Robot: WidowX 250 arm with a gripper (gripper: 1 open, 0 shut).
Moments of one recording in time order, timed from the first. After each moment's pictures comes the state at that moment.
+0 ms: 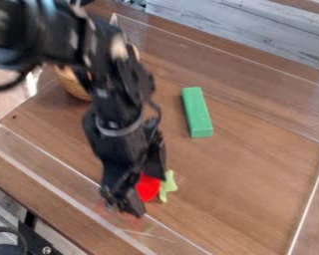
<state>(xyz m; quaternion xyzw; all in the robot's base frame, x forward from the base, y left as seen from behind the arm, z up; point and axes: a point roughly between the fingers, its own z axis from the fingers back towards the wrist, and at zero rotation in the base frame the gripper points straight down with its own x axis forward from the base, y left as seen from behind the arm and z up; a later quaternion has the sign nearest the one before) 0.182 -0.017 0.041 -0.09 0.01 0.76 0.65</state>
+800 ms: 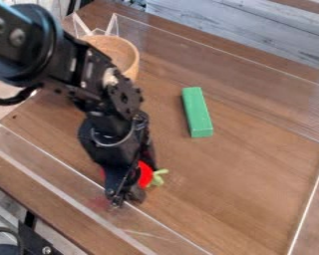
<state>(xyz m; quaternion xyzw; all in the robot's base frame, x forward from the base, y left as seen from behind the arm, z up) 0.174 0.010 0.018 -0.07 0.00 0.82 0.57</state>
